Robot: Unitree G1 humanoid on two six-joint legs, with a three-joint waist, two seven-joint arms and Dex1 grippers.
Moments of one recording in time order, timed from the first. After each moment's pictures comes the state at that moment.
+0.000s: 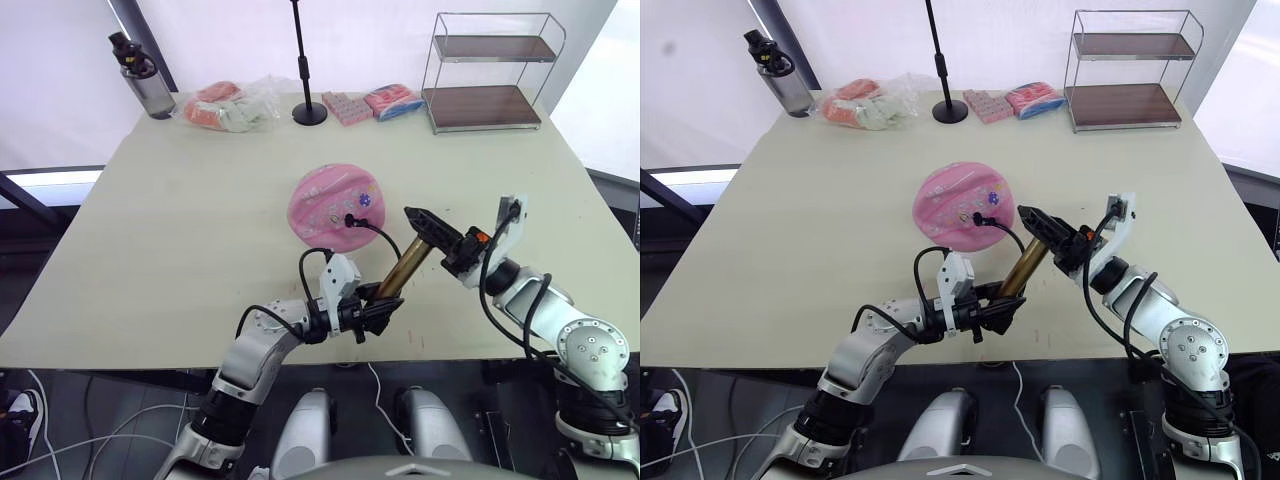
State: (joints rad) left arm -0.18 0.30 -0.29 -0.16 -0.35 0.41 -0.83; right arm -0.22 -0.31 -0.15 -0.39 1.38 0.80 0.07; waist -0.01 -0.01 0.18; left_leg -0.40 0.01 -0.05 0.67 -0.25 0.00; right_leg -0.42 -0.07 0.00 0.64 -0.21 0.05
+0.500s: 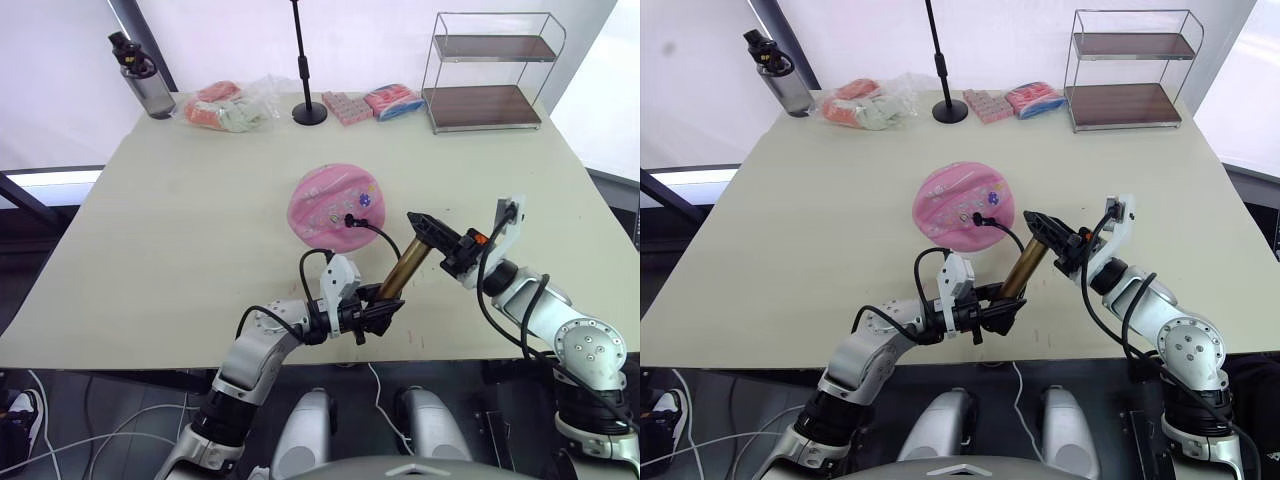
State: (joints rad) left arm -0.18 0.30 -0.29 -0.16 -0.35 0.41 -0.83; right arm -0.22 -0.31 -0.14 -0.38 1.34 0.80 0.09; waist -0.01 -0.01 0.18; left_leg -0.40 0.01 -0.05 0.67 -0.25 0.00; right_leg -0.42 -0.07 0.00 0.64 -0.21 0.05
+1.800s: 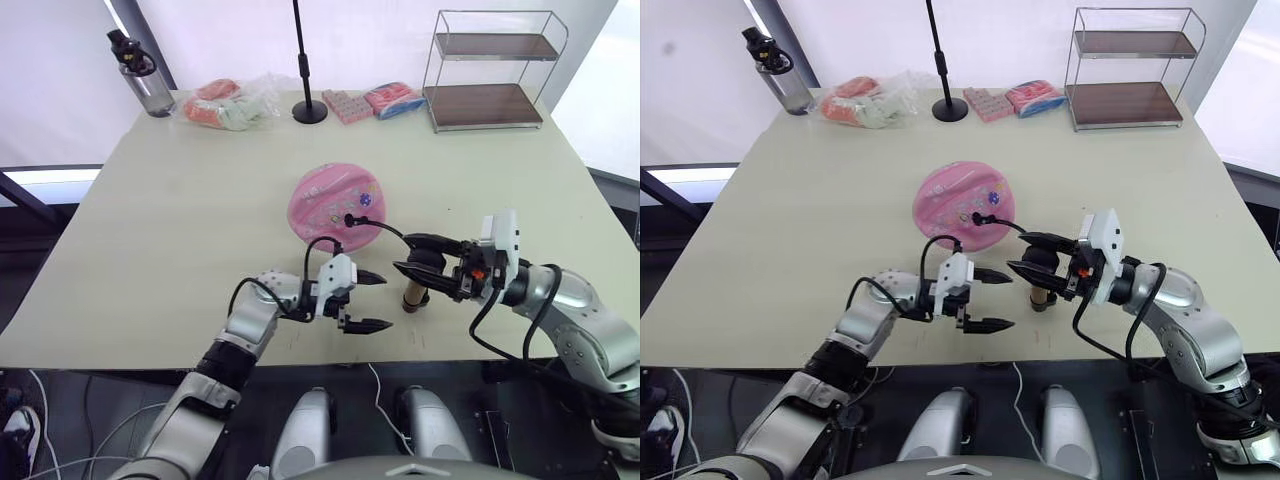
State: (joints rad) left arm -0.46 0.34 -0.35 0.31 -0.18 0.01 -1.21; right arm -0.20 -0.56 0.05 -0.39 0.64 0.36 0.88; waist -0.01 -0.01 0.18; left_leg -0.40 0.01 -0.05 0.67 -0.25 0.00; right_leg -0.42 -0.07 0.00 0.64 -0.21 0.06
